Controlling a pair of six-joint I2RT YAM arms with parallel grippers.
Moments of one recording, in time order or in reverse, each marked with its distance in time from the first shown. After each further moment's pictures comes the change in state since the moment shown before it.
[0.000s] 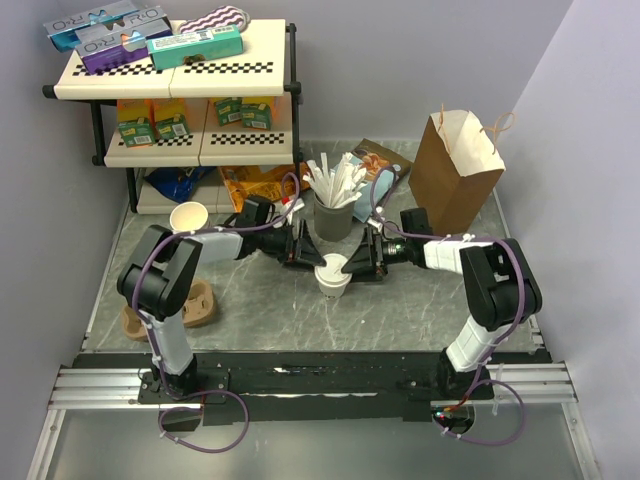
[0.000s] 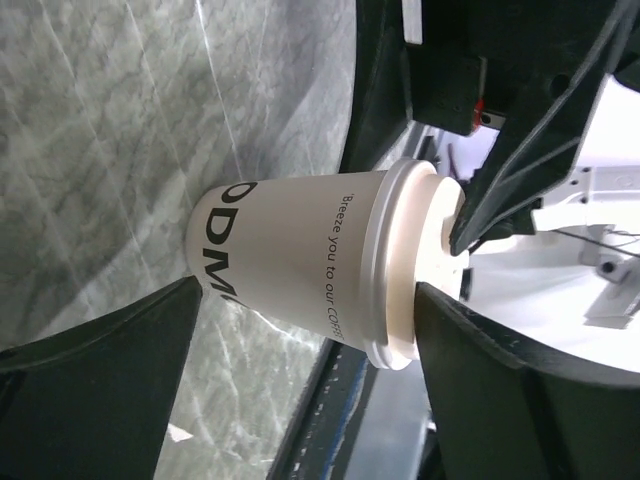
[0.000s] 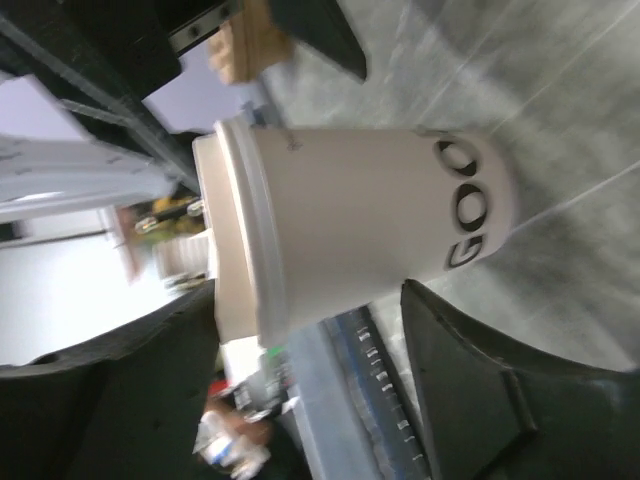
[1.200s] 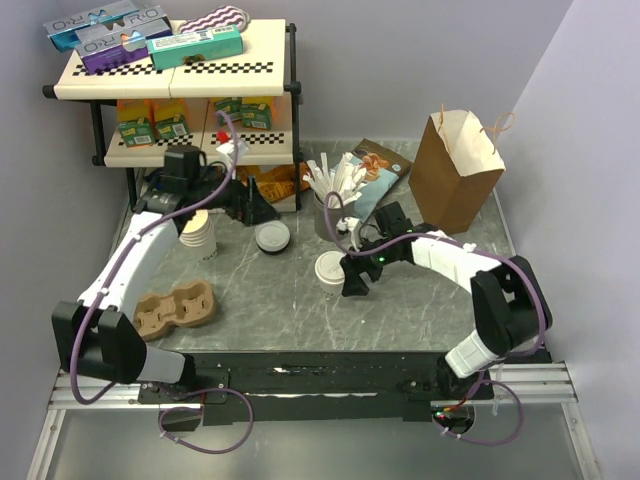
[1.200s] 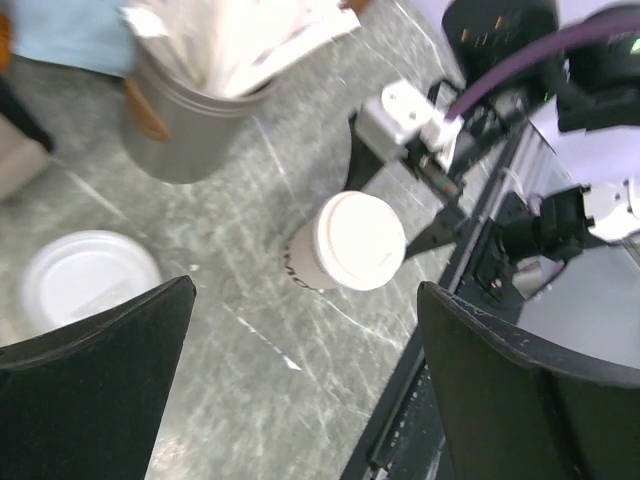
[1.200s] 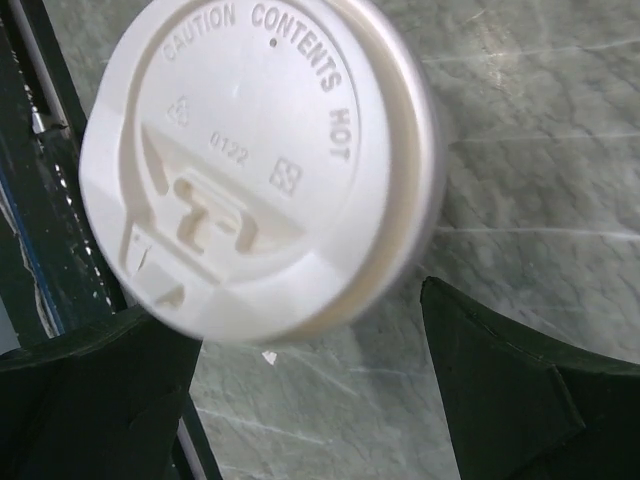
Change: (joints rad) left arm 0.238 -0.452 0.287 -0.572 -0.090 0.496; right arm 0.207 -0.163 0.163 -0.509 0.454 -0.985
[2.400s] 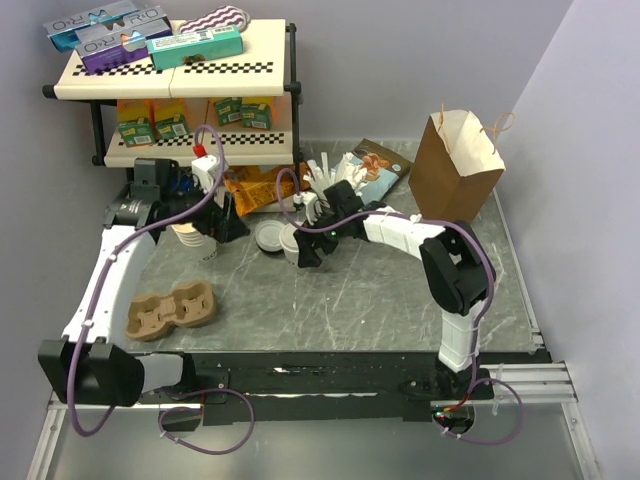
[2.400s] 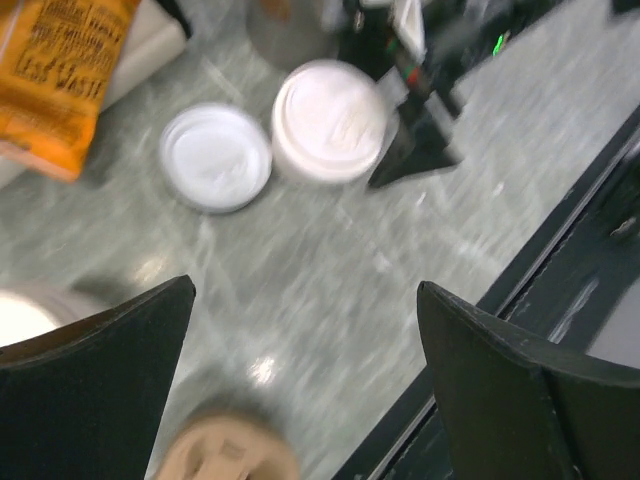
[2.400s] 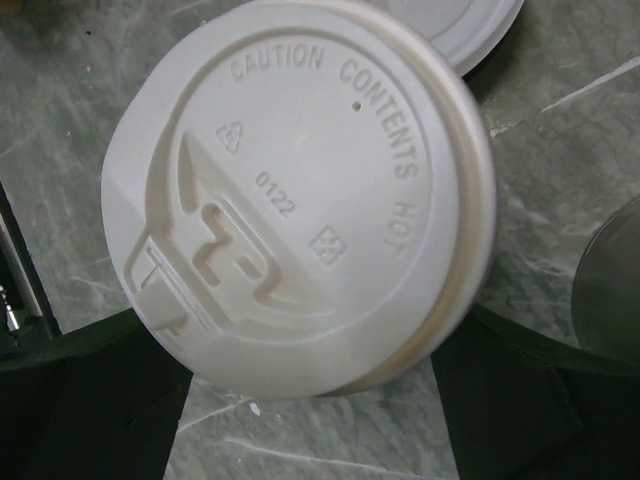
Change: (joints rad) left arm 0.142 -0.135 0.010 -0.332 -0.138 0.280; right arm 0.171 0.388 0.409 0.150 0.130 0.229
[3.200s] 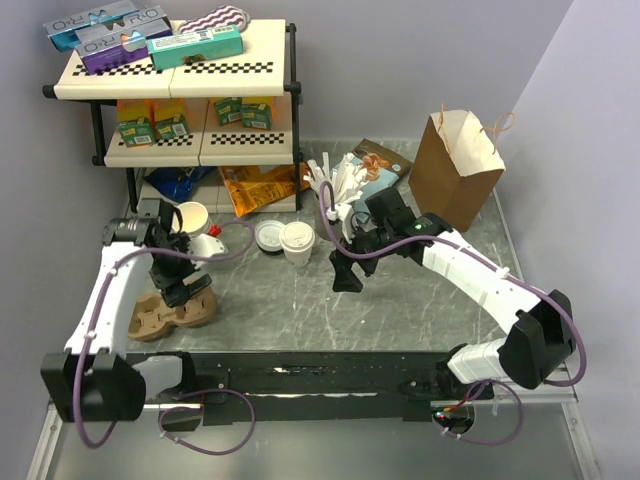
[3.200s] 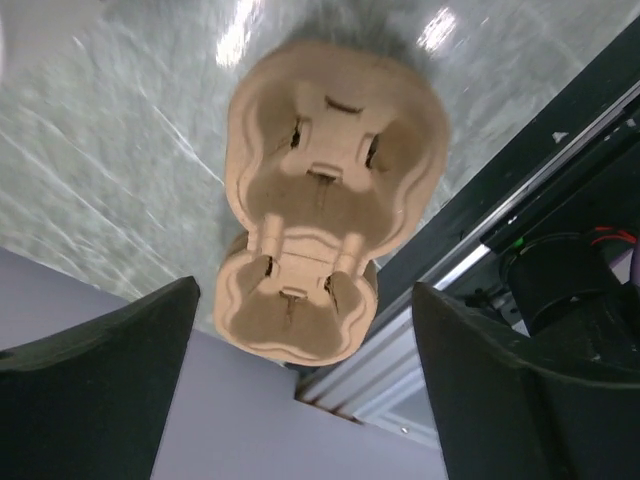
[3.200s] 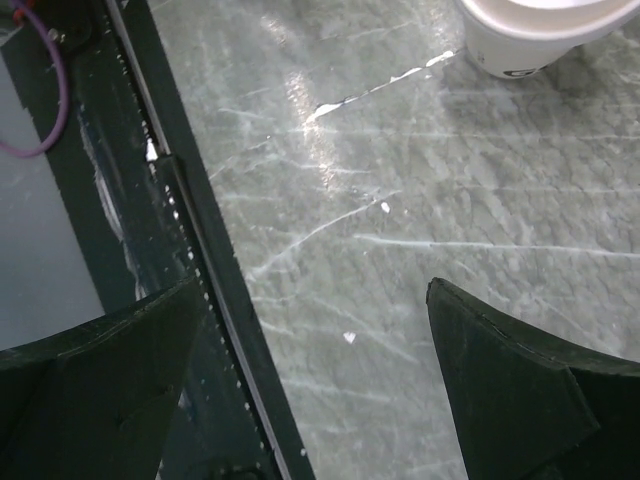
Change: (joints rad) left arm 0.045 -0.111 -0.169 -0.536 -0.613 0.808; right arm -0.007 -0.565 -0.214 -0.369 -0.012 -0.107
